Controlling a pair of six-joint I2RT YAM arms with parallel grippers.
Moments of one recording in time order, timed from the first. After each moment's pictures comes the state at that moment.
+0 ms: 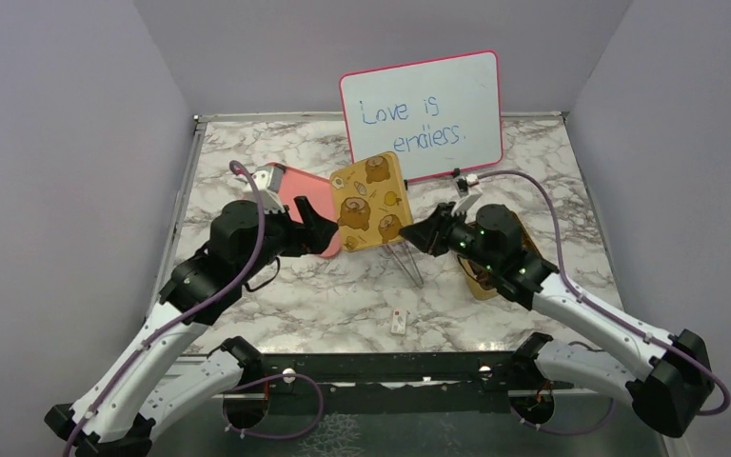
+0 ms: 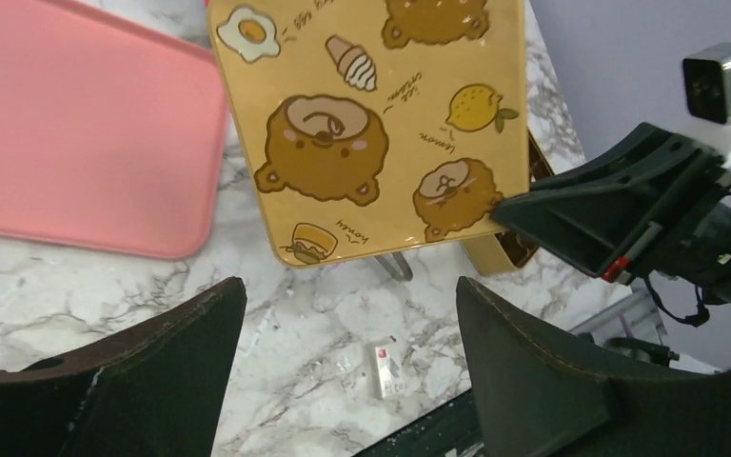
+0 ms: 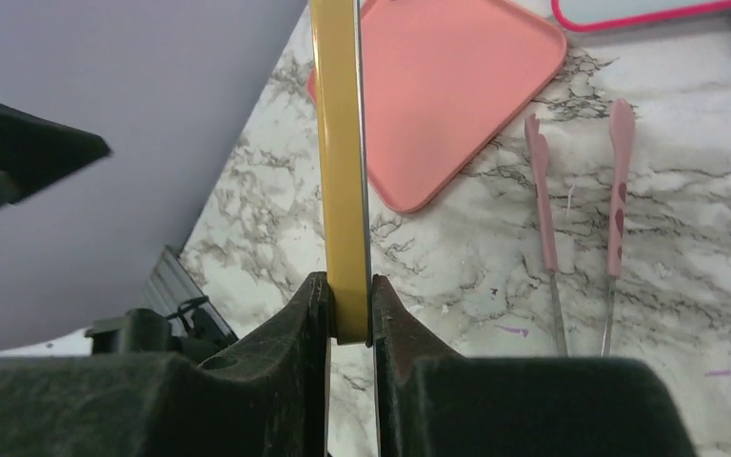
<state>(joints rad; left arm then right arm) -0.64 0.74 1.02 -0.61 -0.10 -0.58 0.72 1.04 0.71 0.10 -0.15 0.59</state>
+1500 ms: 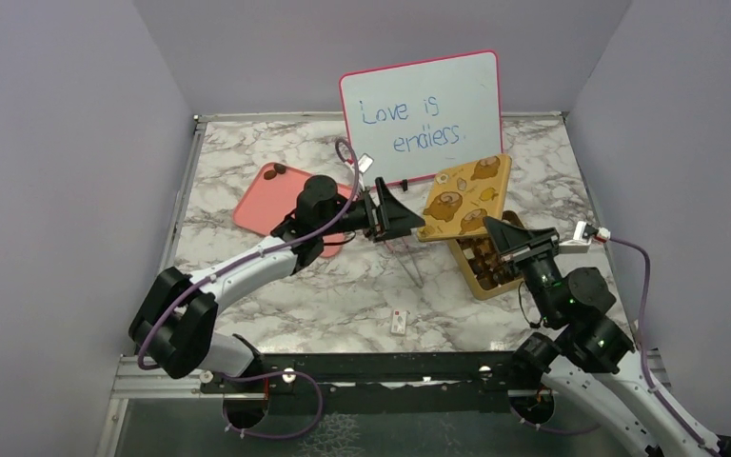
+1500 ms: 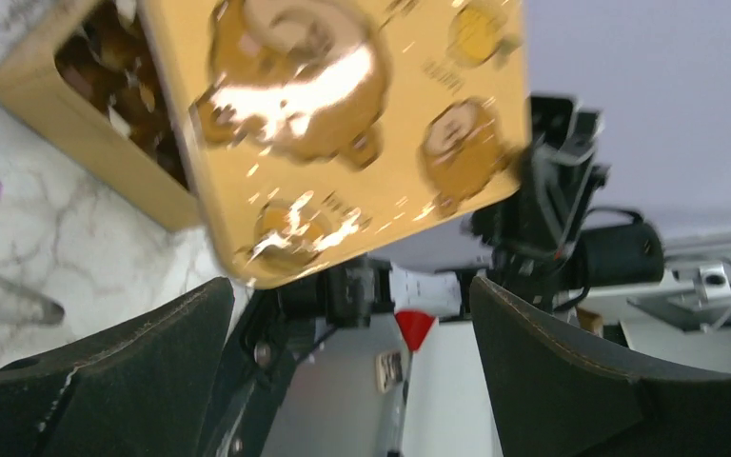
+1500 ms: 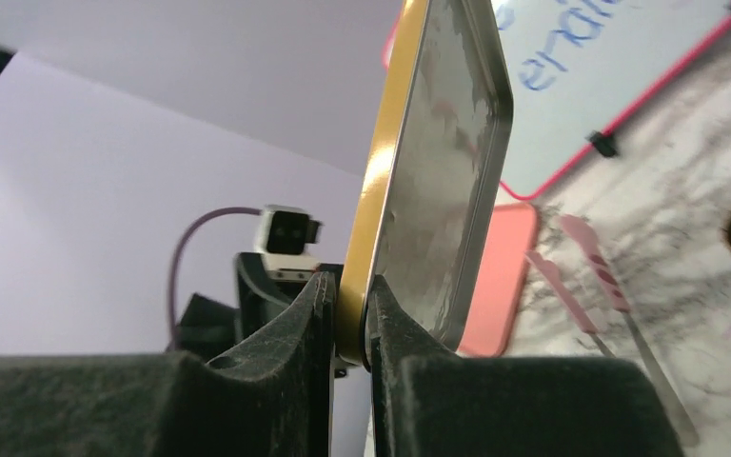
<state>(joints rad) -0.67 1.41 0.87 0.45 0.62 -1.14 0.70 0.29 0.52 -0.18 0.48 1.14</state>
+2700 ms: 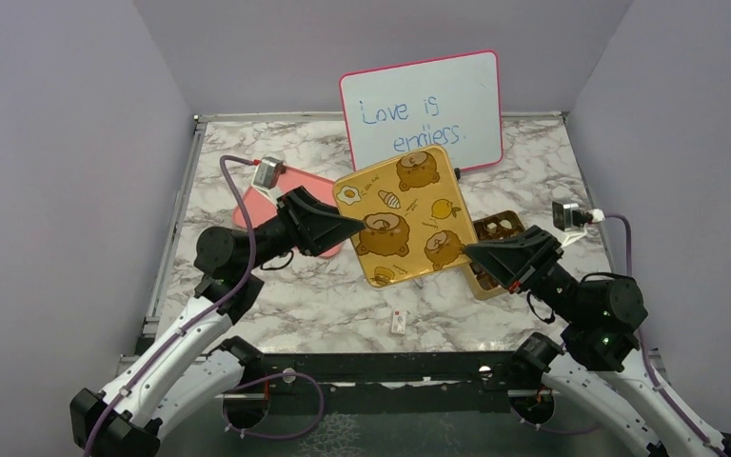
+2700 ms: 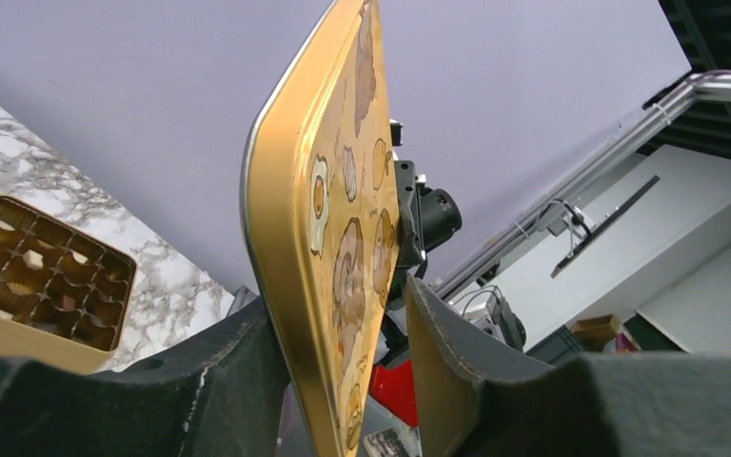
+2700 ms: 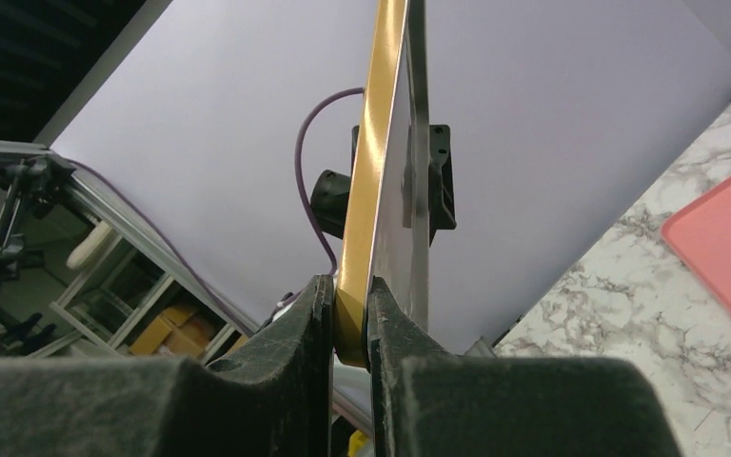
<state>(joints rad) -0.57 0.79 0.69 0.60 0.61 -1.20 0.70 0.34 0.61 0.21 -0.24 1.05</state>
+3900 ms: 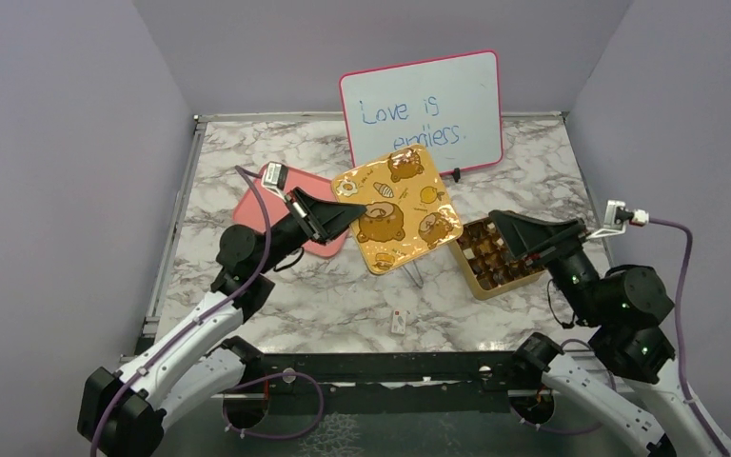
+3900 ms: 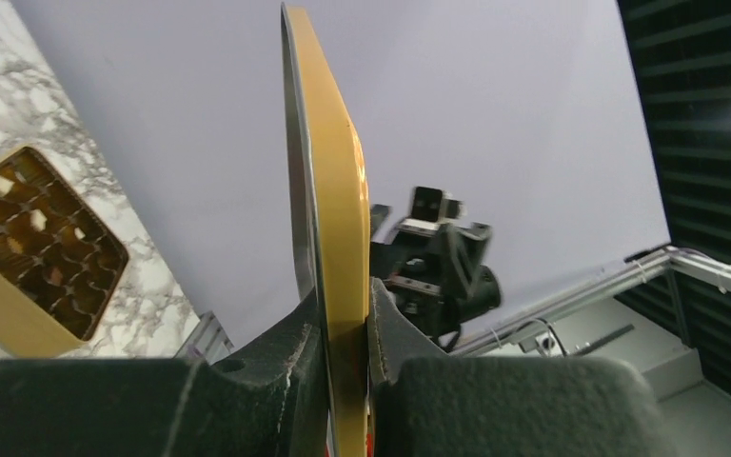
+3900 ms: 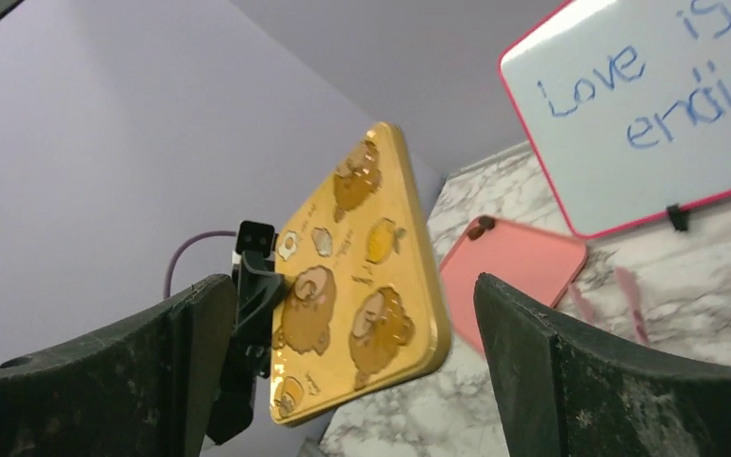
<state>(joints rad) -0.56 0.83 0.56 0.67 0.41 -1.43 0.71 0.33 0.78 -0.20 0.20 0.85</state>
